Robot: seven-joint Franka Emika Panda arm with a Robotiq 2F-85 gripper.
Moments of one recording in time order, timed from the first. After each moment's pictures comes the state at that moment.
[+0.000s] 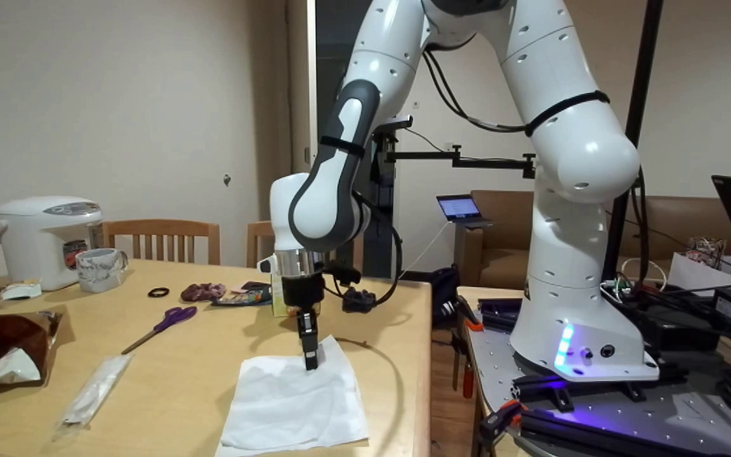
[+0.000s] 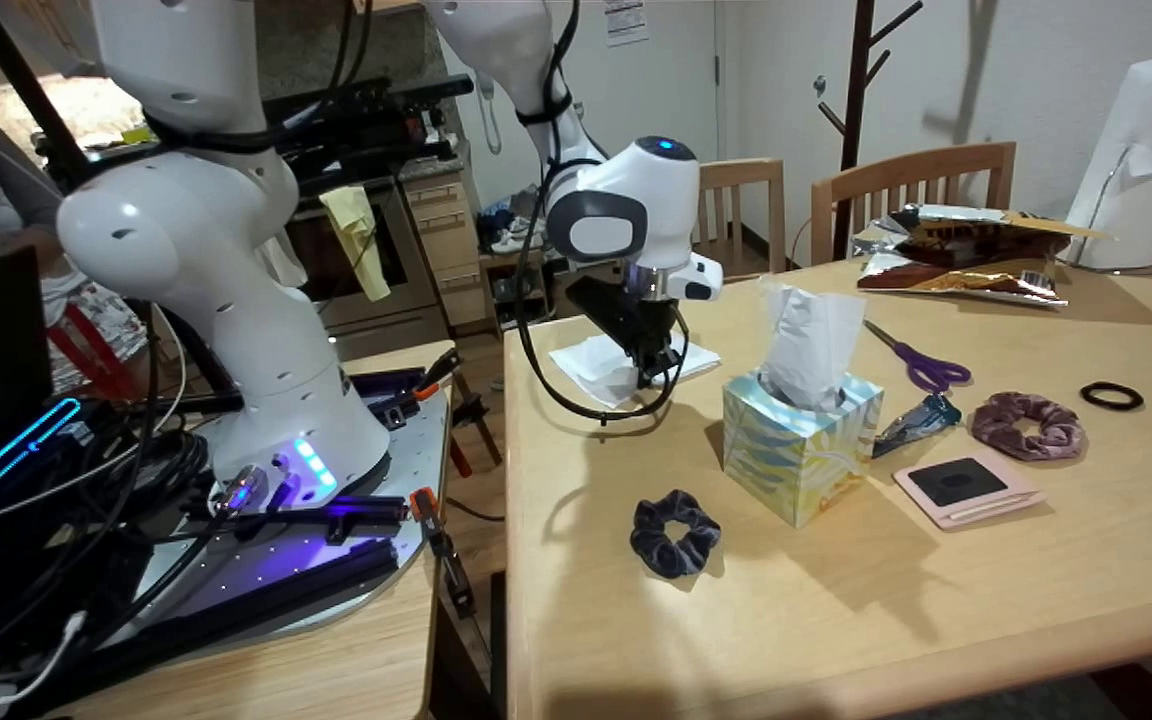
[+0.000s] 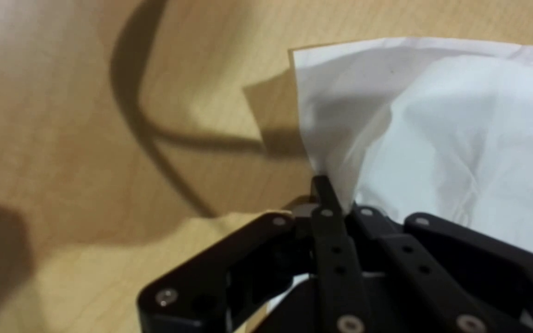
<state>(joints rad) -0.19 0.43 0.25 -2.45 0.15 2.74 -0.47</state>
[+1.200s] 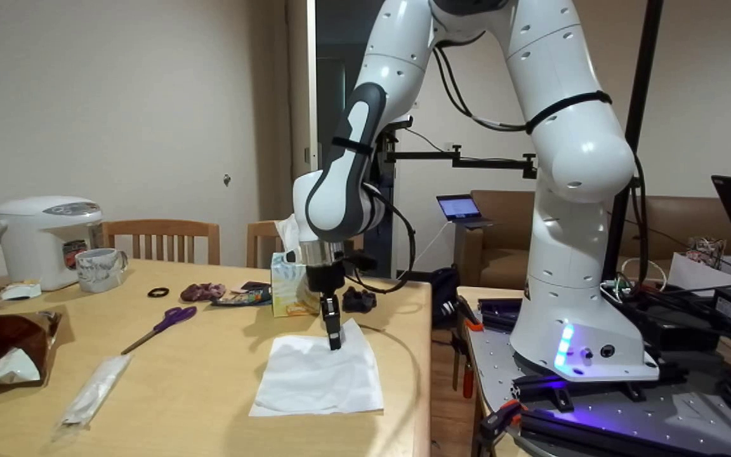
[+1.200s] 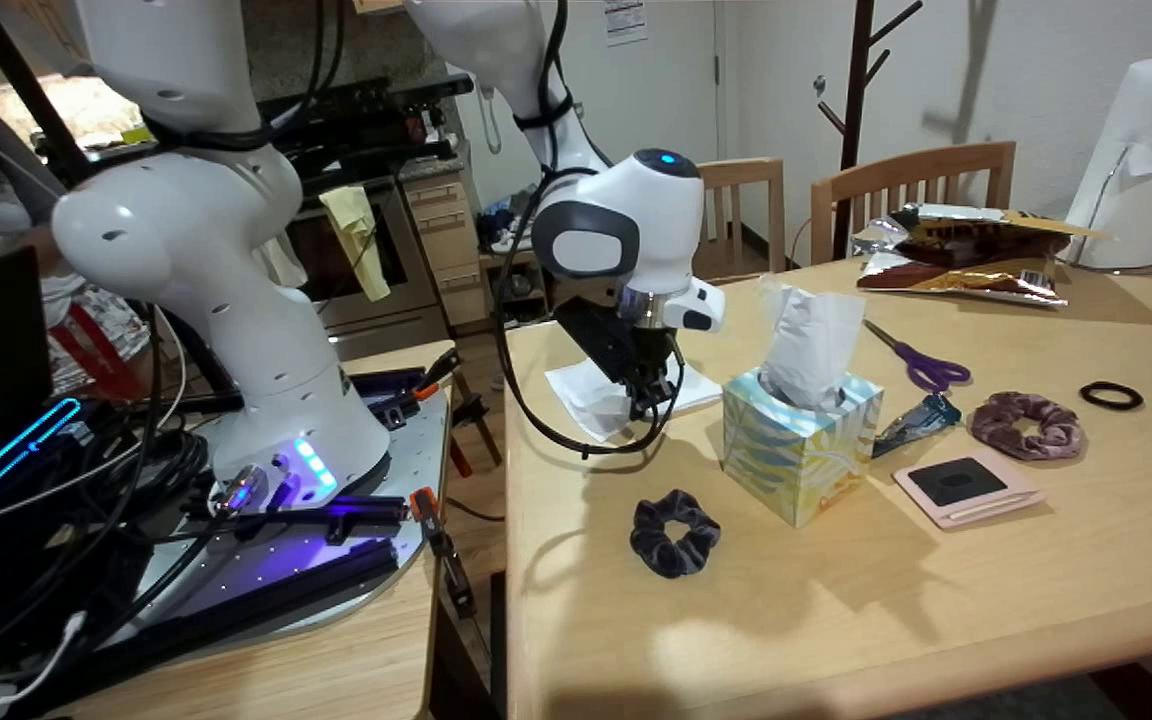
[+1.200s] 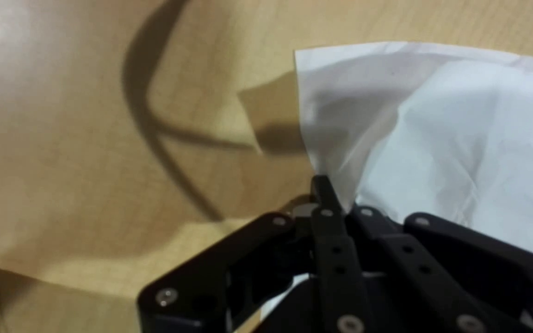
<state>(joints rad) -0.25 0.39 0.17 -2.51 0.15 2.71 -0.55</state>
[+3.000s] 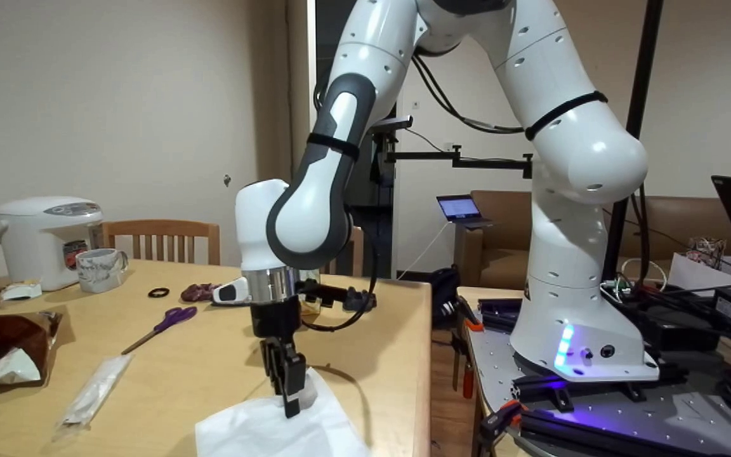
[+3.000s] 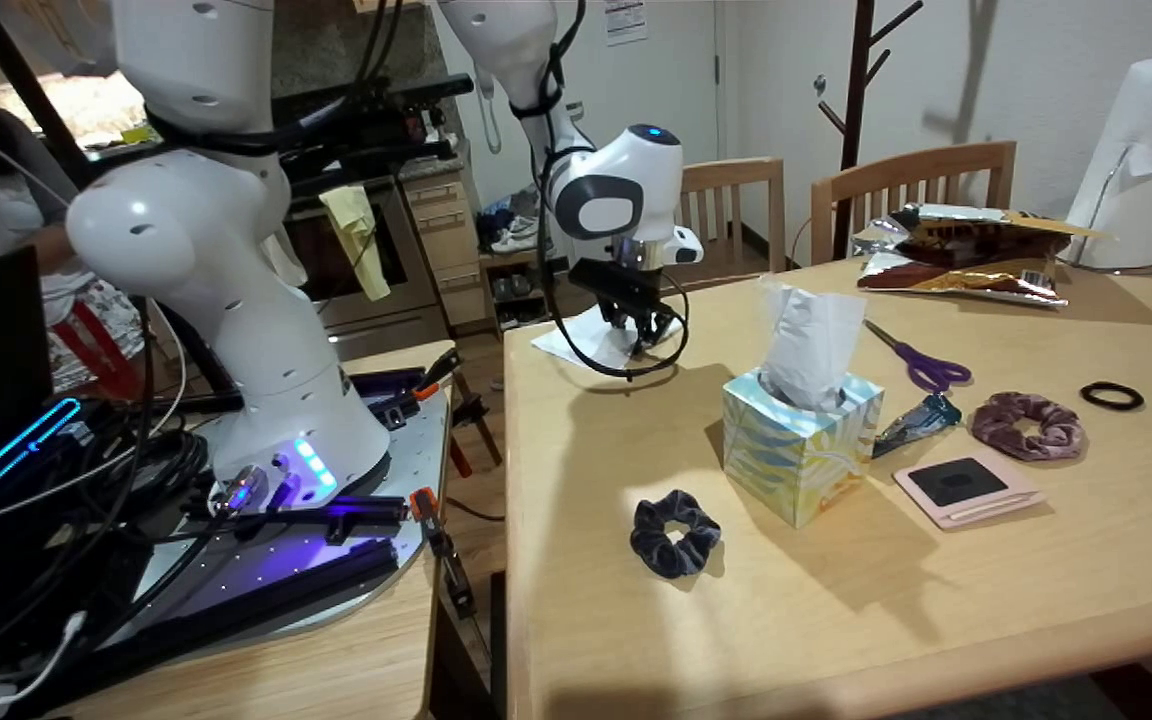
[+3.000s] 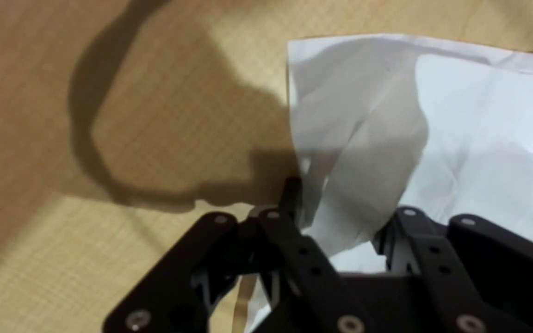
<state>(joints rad) -0.07 0.49 0.34 -2.35 0.14 2.71 -0.64</state>
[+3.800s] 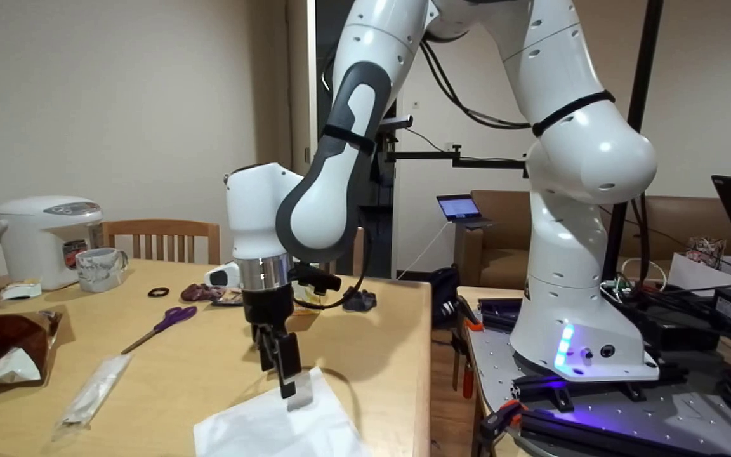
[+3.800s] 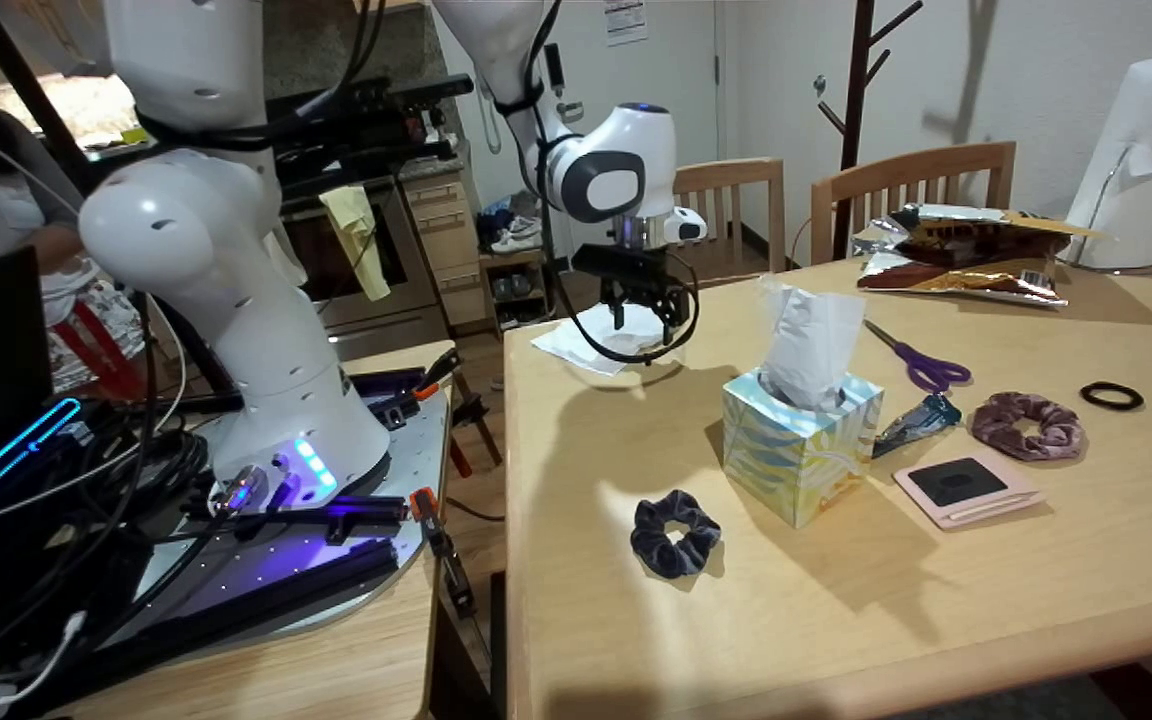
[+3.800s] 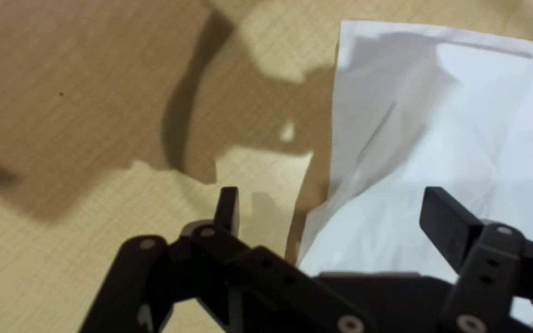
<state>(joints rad) 0.05 0.43 0.22 -2.35 -0.04 2.71 -0.45</state>
